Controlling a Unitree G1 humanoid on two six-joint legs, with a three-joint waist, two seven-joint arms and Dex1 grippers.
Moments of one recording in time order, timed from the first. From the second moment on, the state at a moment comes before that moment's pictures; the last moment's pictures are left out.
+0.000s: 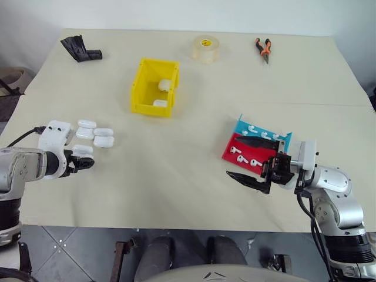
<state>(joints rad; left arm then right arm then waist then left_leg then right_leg) -0.33 0.91 0.29 -0.19 -0.47 1.42 -0.36 -0.15 -0.57 -0.09 -0.23 0.57 0.00 1.14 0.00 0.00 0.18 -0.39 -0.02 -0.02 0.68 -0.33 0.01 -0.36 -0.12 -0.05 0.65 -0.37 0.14</state>
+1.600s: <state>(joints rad) -0.39 0.18 -0.17 0.12 -0.46 -0.18 -1.28 -0.06 -1.23 -0.34 -0.40 0.52 0.87 0.93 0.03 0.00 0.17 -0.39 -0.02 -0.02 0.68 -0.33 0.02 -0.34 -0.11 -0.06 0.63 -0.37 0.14</state>
